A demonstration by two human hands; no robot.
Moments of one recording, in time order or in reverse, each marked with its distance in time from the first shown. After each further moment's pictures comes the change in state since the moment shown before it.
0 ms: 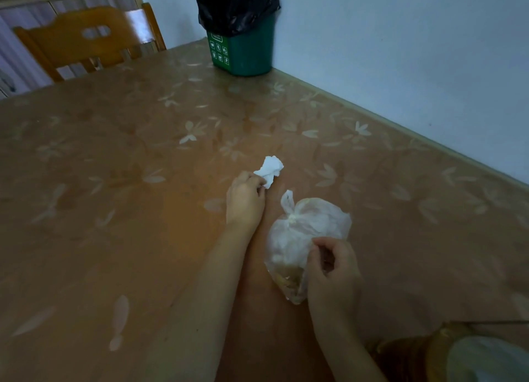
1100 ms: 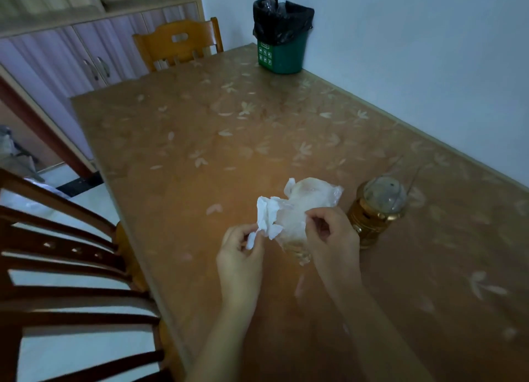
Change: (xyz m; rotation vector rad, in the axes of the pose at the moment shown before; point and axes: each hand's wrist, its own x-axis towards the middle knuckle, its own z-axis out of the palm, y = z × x) left_hand -0.346 0.126 -0.230 -0.539 0.264 -0.454; right_hand -0.185 -0.110 -0.141 -0.034 -0.266 -0.300
